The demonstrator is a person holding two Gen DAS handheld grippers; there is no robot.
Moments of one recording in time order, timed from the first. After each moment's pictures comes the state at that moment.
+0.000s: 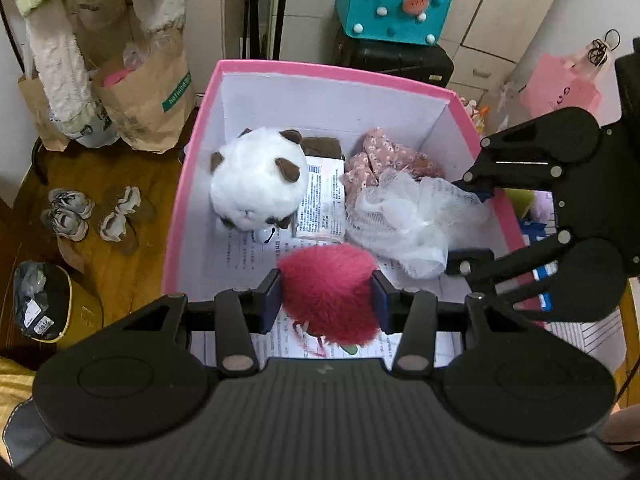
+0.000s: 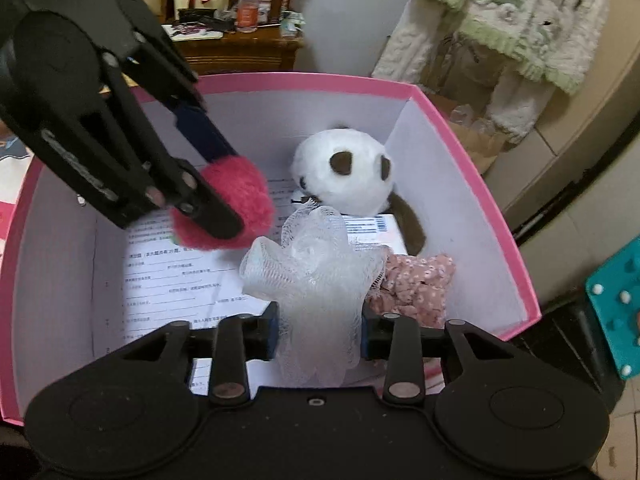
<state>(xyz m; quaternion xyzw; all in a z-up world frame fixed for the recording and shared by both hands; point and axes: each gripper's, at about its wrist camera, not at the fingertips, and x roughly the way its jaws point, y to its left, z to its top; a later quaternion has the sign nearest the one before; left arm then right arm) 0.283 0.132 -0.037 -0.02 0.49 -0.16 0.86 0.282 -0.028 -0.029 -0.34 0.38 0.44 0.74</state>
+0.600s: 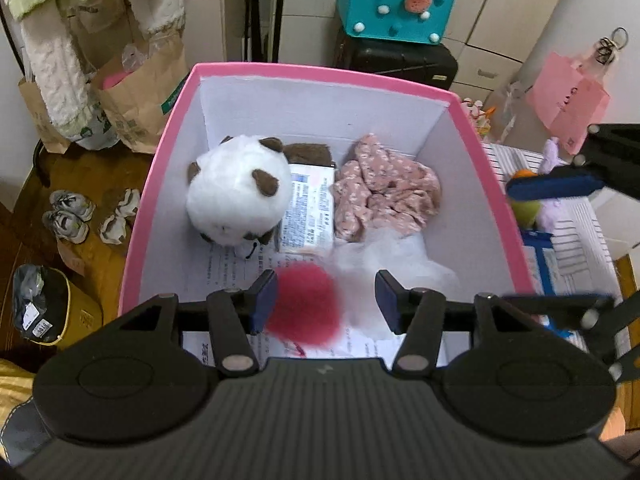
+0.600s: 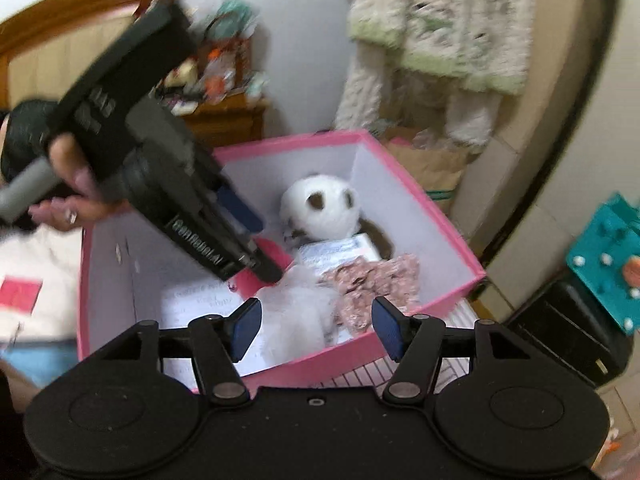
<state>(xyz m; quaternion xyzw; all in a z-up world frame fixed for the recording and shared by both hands) 0.301 0.111 -0.050 -0.02 0.49 -0.14 0.86 0.247 -0.076 0.017 -0.23 0.34 0.41 0.82</state>
